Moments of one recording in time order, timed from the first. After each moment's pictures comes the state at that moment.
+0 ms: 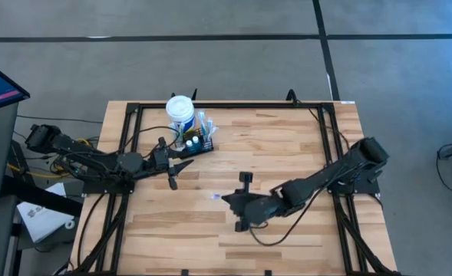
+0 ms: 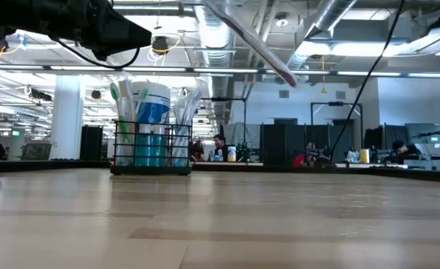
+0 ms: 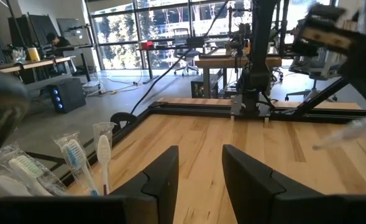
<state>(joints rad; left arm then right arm) -0.26 0.87 0.30 0.55 -0.61 0.05 0.47 1.75 1.37 -0.27 0.63 0.07</state>
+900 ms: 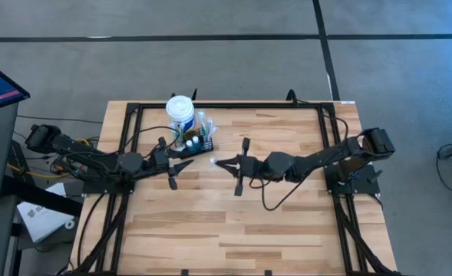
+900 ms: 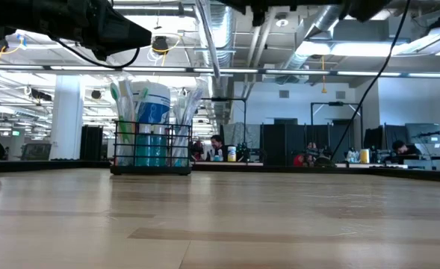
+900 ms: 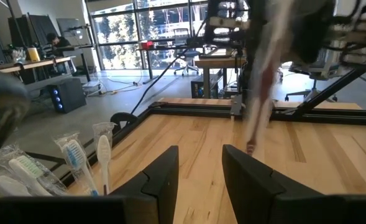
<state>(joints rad) -0.26 0.87 0.30 0.55 -0.61 0.05 0.18 1.63 0.92 0.80 0.34 -0.19</state>
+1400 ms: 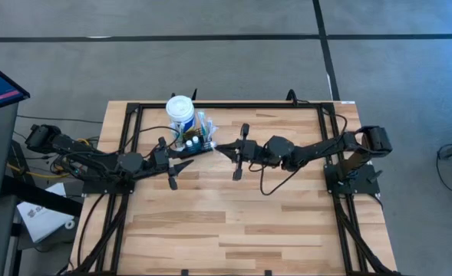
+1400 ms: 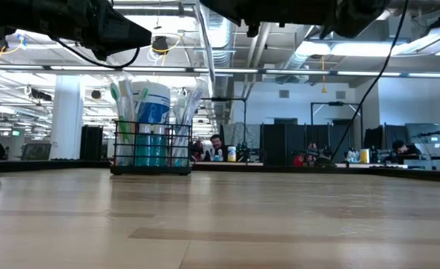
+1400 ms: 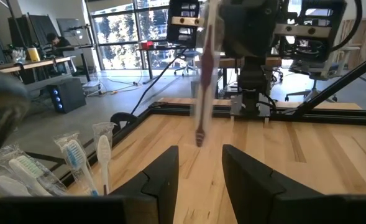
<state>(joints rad) -0.26 0.87 0.30 0.55 -0.61 0.05 0.04 1.64 0.91 0.92 0.17 -0.17</state>
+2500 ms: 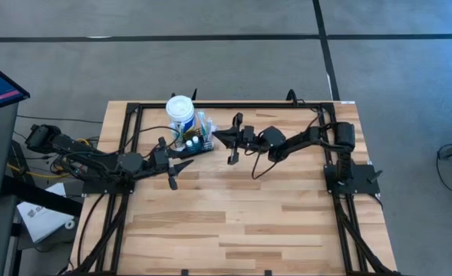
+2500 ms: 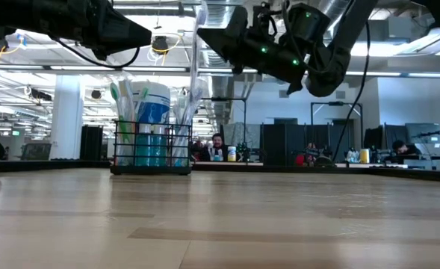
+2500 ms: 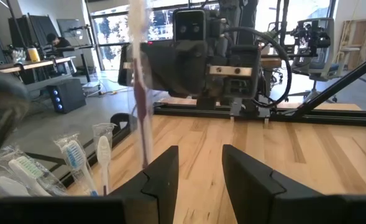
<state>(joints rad) -0.26 0.87 0.30 0.56 -0.61 0.05 -0.19 1.97 0.91 1.50 -0.08 0.00</state>
